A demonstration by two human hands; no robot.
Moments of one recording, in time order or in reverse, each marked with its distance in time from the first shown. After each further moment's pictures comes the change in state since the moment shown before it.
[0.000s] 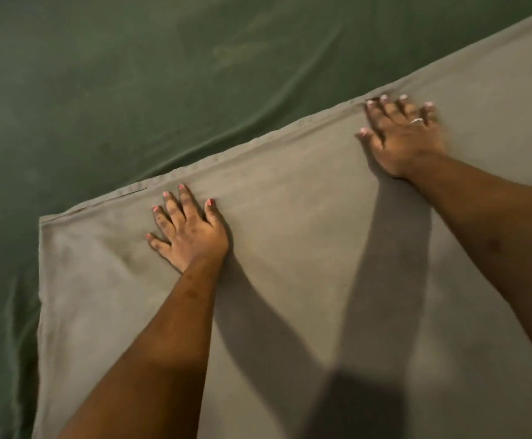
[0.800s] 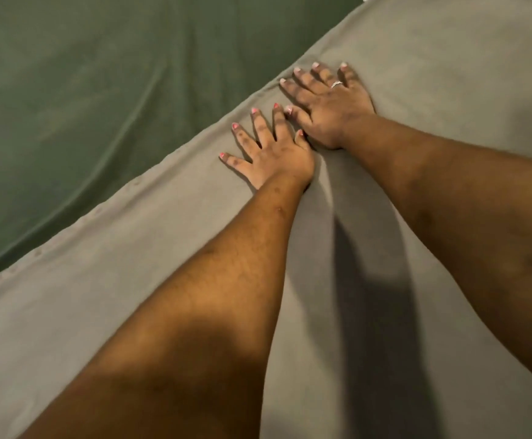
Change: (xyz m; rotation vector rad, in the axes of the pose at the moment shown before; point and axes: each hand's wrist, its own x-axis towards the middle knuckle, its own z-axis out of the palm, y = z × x) left_hand -0.106 0.388 0.067 0.027 -0.195 0.586; right_hand 0.064 0.176 -0.010 -0.039 0.077 -0.053
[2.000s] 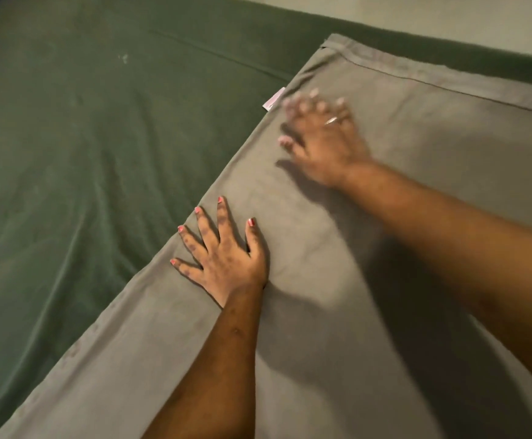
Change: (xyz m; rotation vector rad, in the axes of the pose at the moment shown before) left_hand 0.031 0.030 0.033 0.003 0.252 0.034; right_hand 0.016 0.133 -0.028 0.206 0.111 0.317
